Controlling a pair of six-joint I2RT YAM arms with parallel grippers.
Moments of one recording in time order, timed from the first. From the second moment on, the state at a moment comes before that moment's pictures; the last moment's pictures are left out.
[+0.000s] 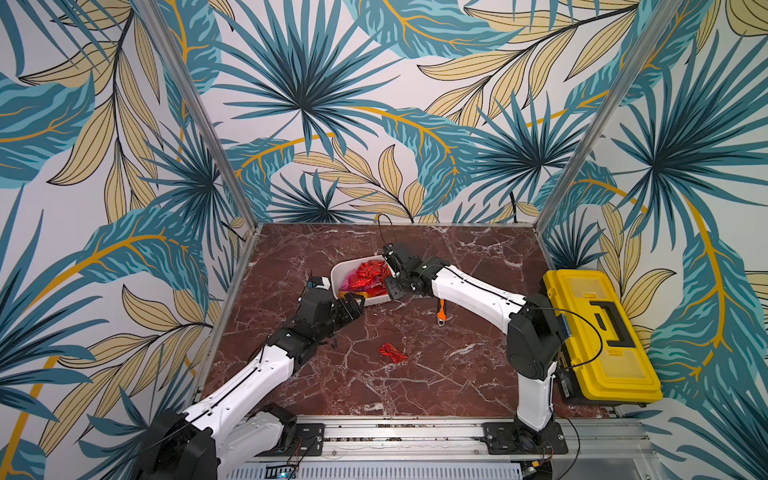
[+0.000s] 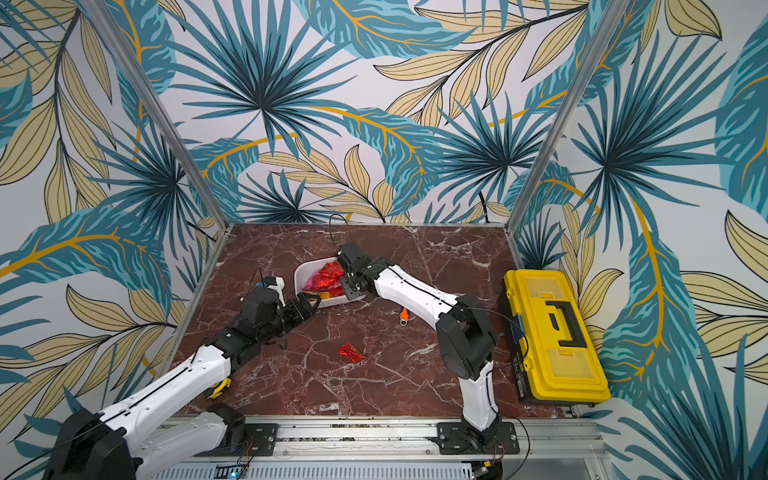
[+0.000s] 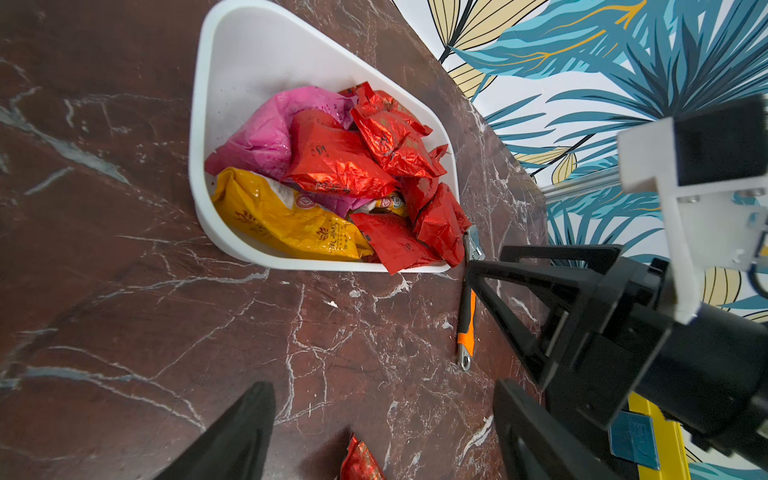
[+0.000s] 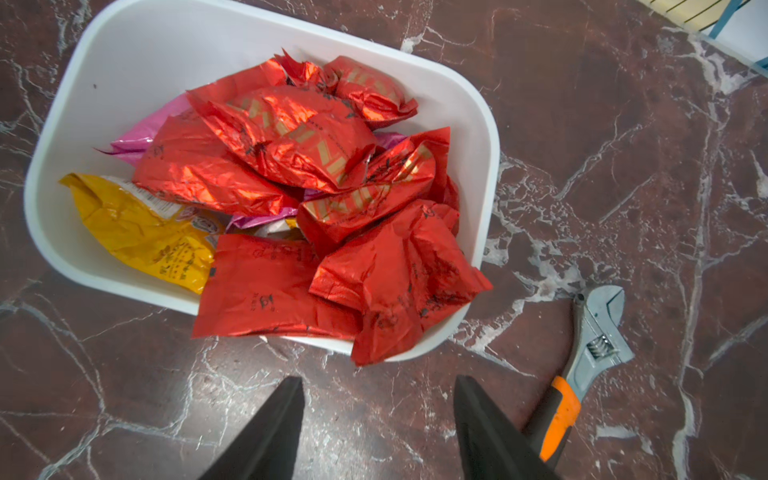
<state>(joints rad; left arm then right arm) -0.44 1.05 0.60 -0.11 0.07 -0.96 0.73 1.98 1.67 -0.70 0.24 0.19</state>
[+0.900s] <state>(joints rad) -0.43 1.05 0.60 -0.09 0.08 -0.96 0.72 2.09 1.73 -0.71 0.26 0.15</state>
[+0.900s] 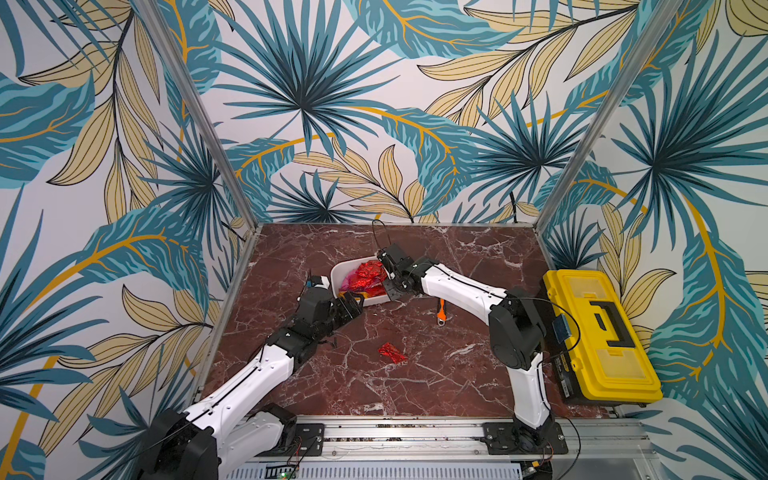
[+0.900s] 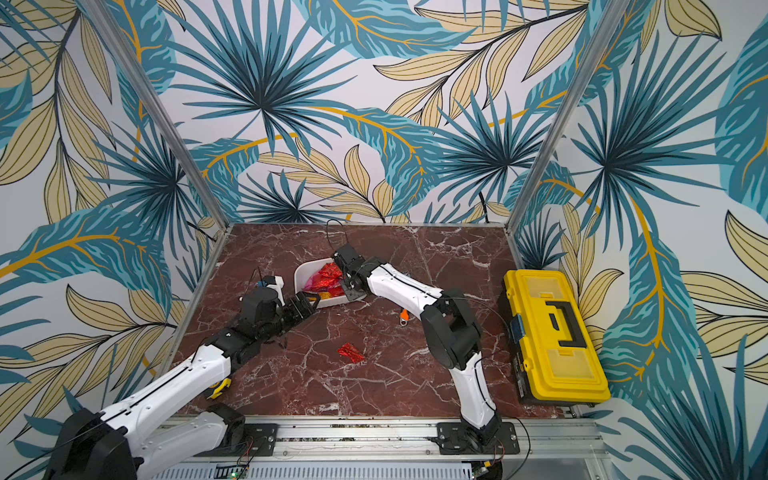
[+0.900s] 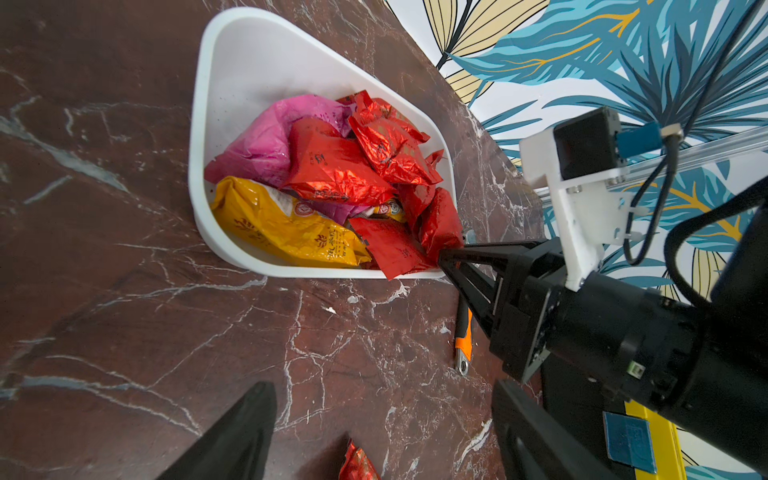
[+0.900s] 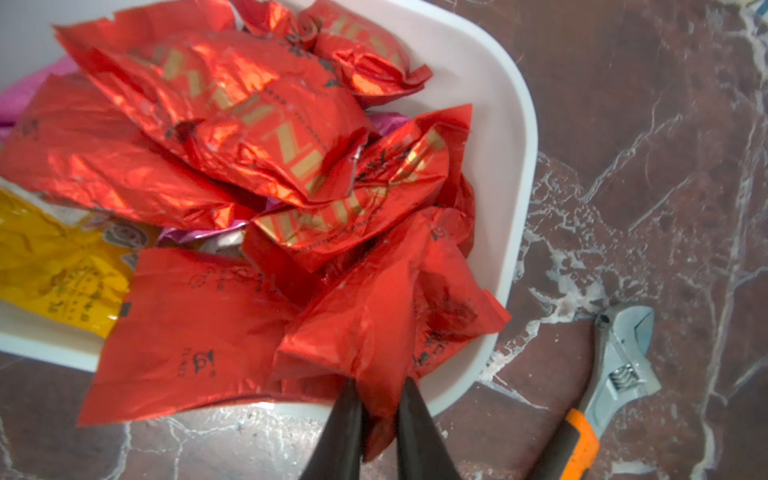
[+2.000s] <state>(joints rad) -0.41 1.22 0.60 0.27 0.55 -1.13 0.97 1.43 1.11 -0.40 0.16 -0.10</state>
